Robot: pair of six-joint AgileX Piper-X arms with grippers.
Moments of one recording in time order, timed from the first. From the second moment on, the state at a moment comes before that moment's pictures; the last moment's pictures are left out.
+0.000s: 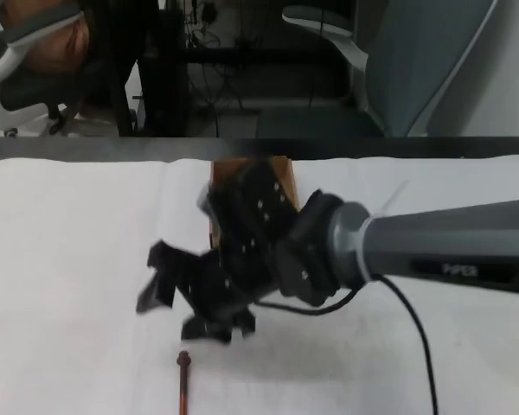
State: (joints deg) left arm -43.4 10.6 -65.6 41.2 -27.1 23.3; right arm 47.6 108.7 -69.3 8.7 -23.6 56.4
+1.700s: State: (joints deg) left arm -43.4 4.5 -61.6 75.7 -41.6 7.1; right arm 72.3 32.3 -67.9 79.2 45.4 16.3
